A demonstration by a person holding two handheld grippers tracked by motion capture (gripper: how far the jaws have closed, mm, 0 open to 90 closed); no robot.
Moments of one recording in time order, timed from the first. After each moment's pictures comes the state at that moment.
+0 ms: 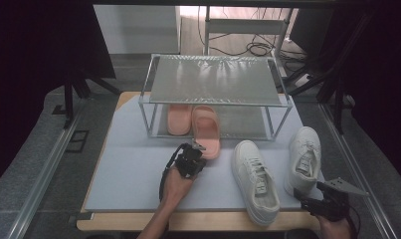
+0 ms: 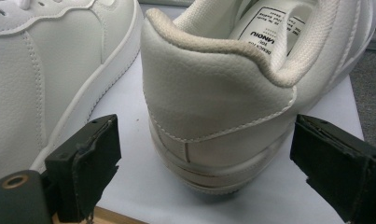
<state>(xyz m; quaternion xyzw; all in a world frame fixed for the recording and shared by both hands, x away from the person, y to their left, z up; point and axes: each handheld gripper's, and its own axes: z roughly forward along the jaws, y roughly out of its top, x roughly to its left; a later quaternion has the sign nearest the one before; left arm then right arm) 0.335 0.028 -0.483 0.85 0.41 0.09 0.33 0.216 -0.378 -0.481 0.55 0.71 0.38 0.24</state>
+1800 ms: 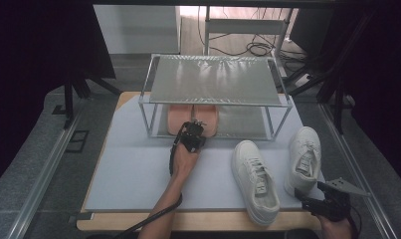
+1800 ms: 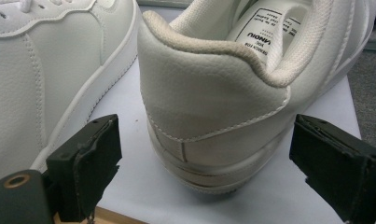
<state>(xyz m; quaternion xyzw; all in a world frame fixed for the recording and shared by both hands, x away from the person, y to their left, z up) 0.431 0.023 -0.500 0.82 0.48 0.11 0.30 0.216 -0.380 -0.480 0.55 0.71 0.38 0.24</state>
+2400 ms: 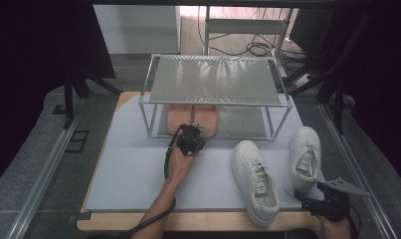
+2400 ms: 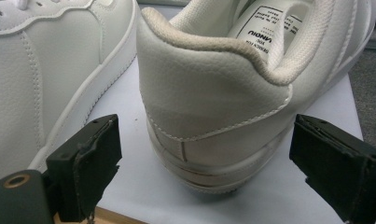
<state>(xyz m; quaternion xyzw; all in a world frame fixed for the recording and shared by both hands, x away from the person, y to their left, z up) 0.405 0.037 -0.482 0.82 0.45 0.11 0.33 0.216 -0.380 -0.481 0.55 0.71 0.38 0.23</state>
